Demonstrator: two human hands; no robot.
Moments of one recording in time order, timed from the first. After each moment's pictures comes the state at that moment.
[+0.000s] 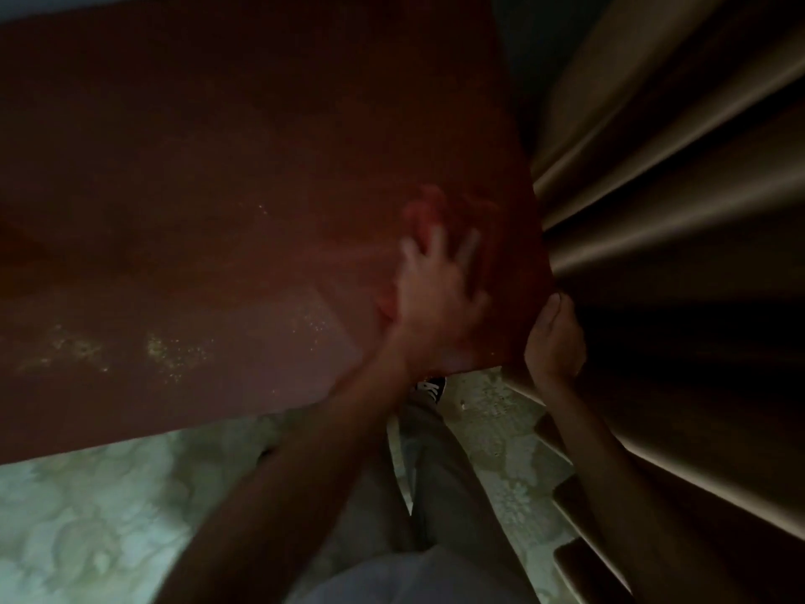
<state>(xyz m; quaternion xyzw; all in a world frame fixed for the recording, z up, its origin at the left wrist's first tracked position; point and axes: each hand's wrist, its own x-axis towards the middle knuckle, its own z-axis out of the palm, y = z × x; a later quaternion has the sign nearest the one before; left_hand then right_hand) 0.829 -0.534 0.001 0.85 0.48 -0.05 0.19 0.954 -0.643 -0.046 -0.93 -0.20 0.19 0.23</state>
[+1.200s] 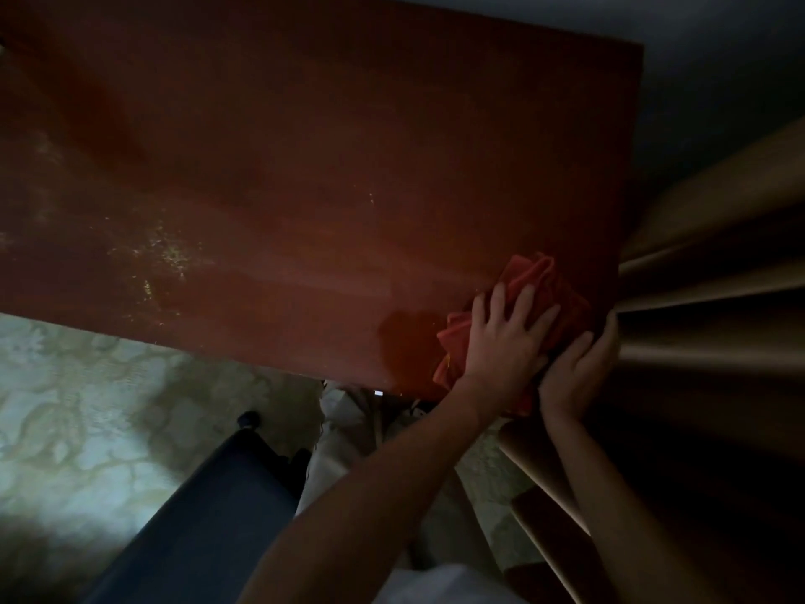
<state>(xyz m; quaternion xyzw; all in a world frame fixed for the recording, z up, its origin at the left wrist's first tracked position) 0.838 -0.565 -0.026 0.83 0.53 -0.02 0.17 0.940 -0.596 -0.049 -0.84 -0.35 0.15 0.40</state>
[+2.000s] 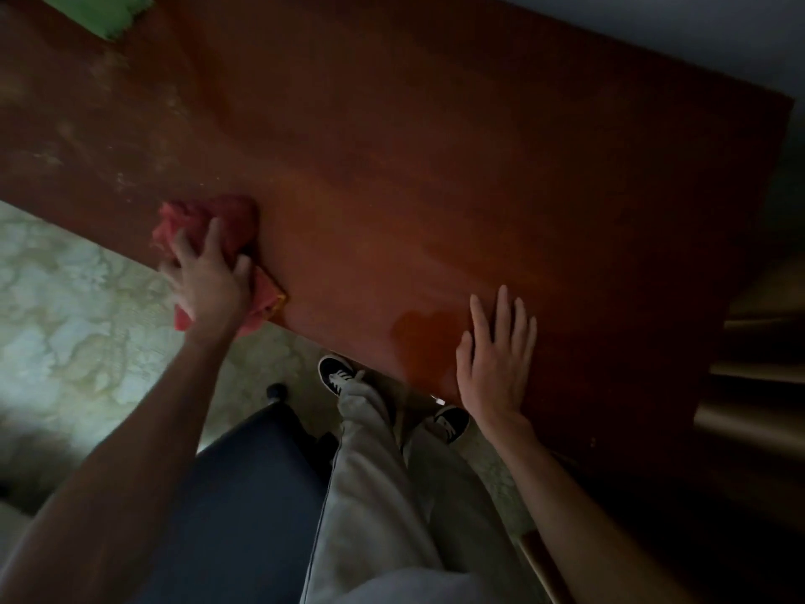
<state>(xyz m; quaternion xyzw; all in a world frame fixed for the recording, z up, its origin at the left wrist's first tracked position) 0.425 -0.546 -0.018 0.38 0.92 0.07 0.10 0.777 -0.574 -0.050 -0.68 -0.72 0.13 0.02</state>
